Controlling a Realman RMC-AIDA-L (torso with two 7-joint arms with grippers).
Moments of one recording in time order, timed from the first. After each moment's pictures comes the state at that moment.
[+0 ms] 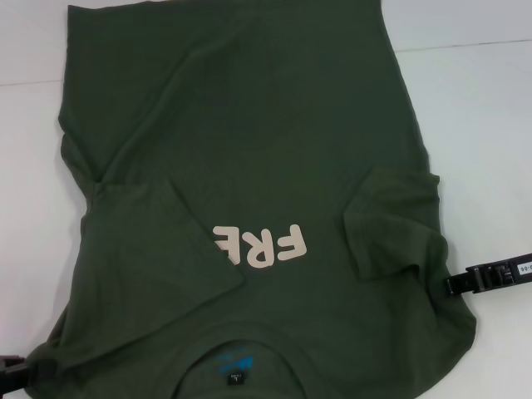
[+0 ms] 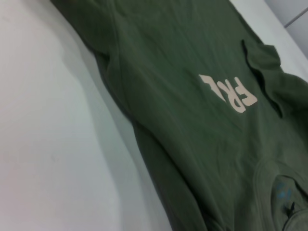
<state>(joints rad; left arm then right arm) -0.43 -2.04 0.27 0.76 2.66 1.77 -1.75 0.50 2.00 -0.50 -0.68 -2.54 -1.62 2.11</state>
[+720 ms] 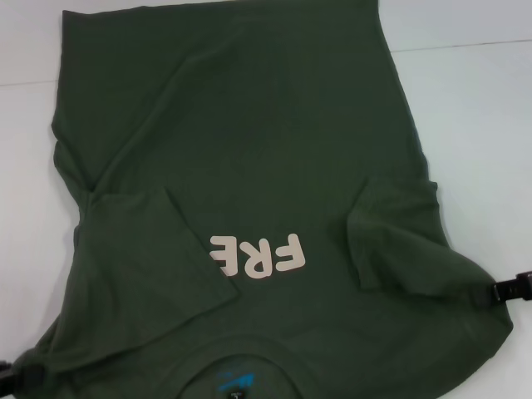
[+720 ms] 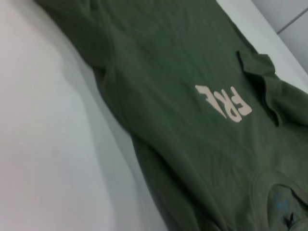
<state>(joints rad) -0.41 -2.03 0.23 0.78 2.66 1.82 -1.71 0.44 1.92 -0.48 -0.70 -2.50 -1.74 2.06</state>
